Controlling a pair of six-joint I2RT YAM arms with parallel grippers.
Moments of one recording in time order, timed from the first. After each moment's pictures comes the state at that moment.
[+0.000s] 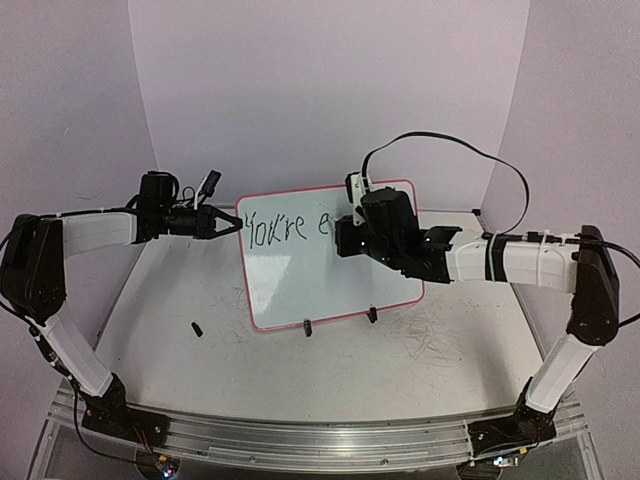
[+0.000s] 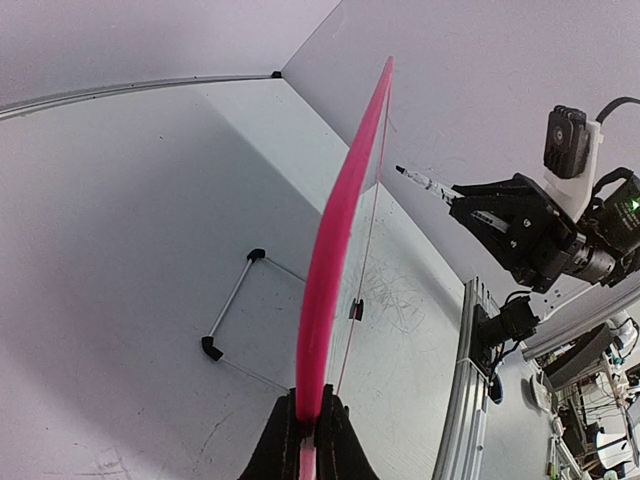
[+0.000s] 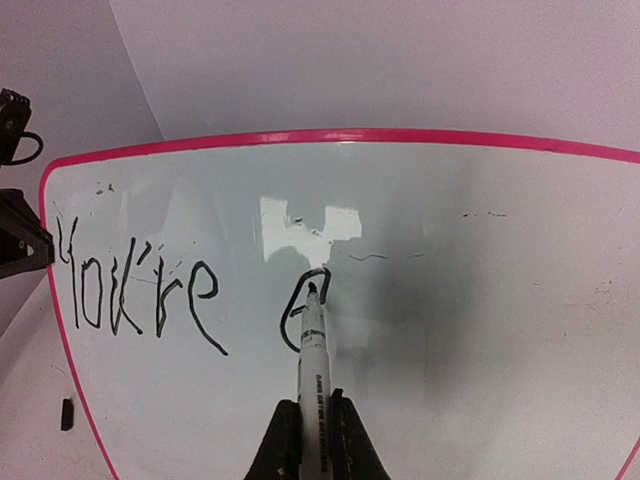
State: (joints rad) left arm -0.23 1.64 1.11 0.03 1.00 -0.23; right arm 0.90 1.71 1.28 0.04 0.39 0.31
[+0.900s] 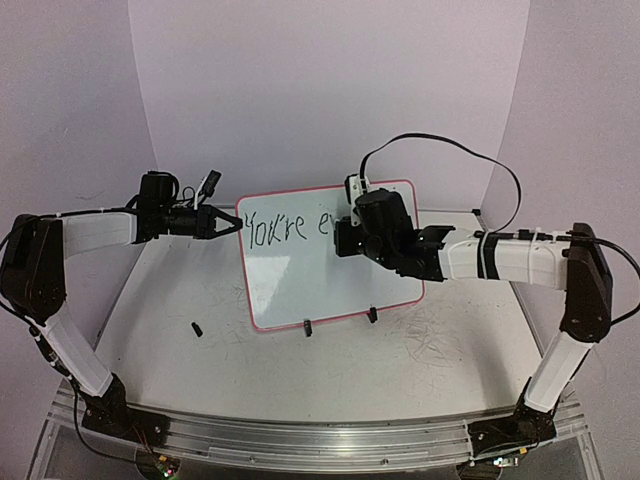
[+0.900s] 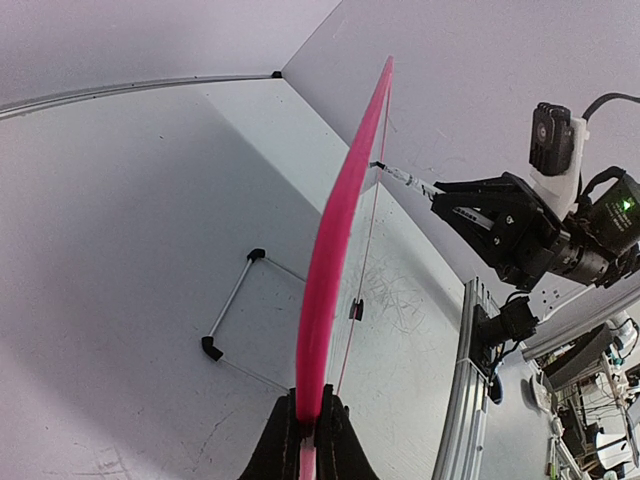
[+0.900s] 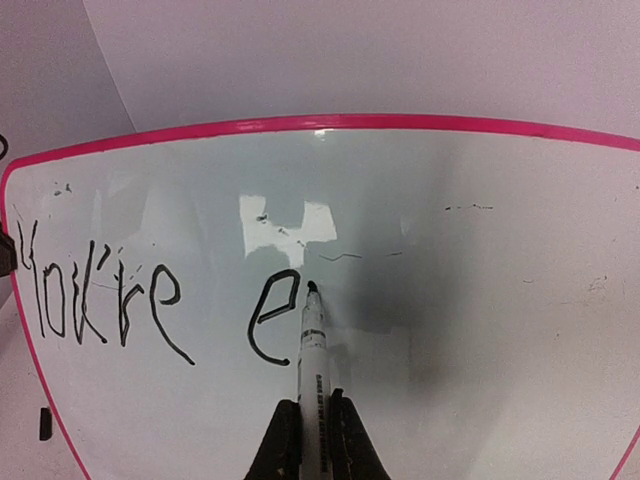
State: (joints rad) left arm -0.23 1.64 1.11 0.03 1.00 -0.23; right arm 0.89 1.75 1.31 0.02 0.43 0.32
